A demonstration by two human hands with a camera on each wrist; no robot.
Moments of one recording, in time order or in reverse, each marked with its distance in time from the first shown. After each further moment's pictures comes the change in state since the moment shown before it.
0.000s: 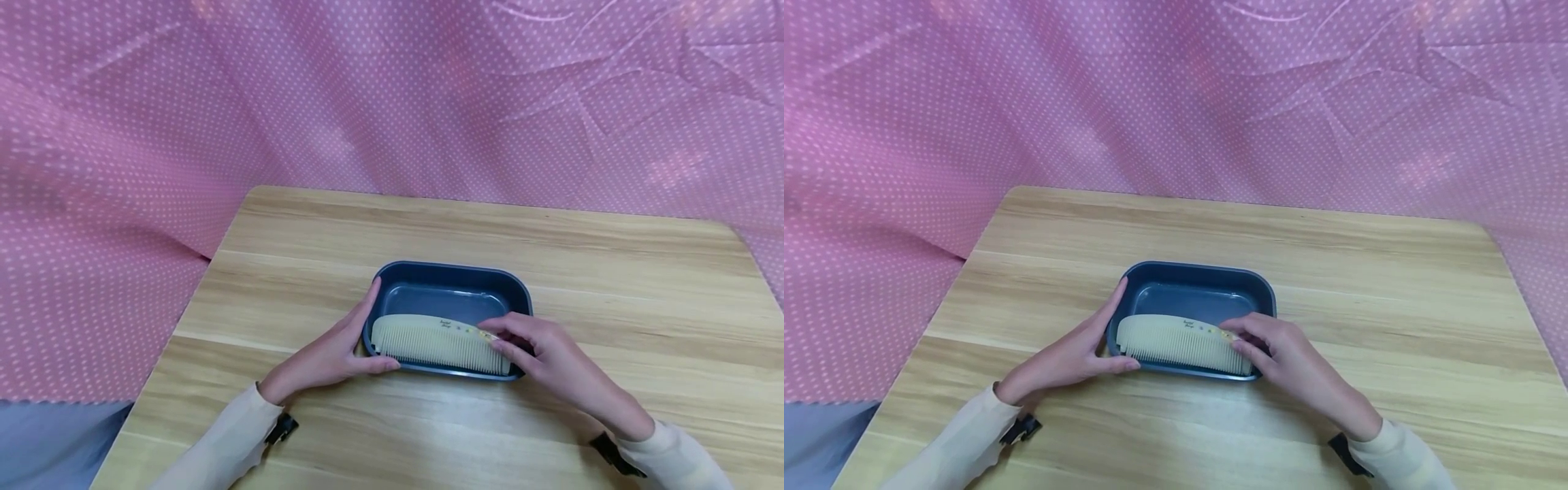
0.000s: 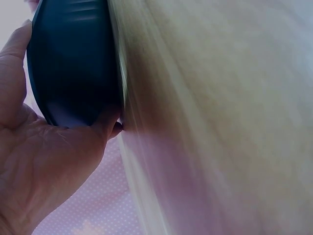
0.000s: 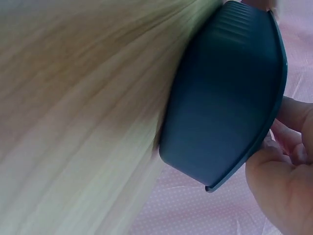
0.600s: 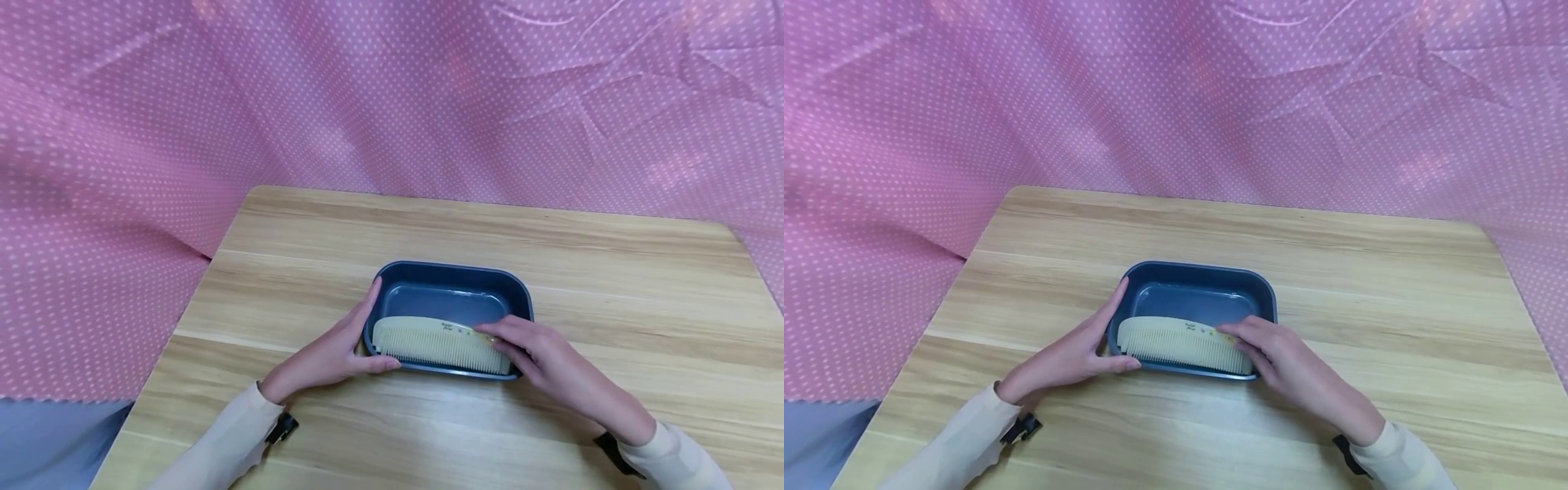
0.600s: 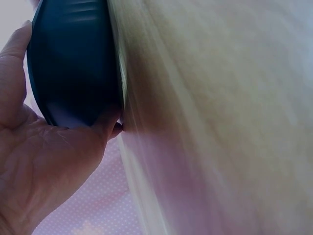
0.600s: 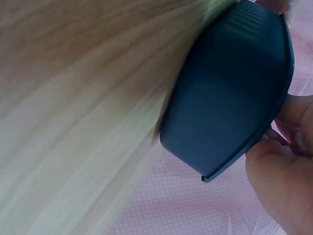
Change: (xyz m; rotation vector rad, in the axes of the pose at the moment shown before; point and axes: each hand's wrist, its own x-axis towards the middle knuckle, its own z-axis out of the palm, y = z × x) left_hand 0.001 0.004 0.001 -0.013 0.006 0.004; right_hand 0.001 0.001 -0.005 -0.071 -0.033 -0.197
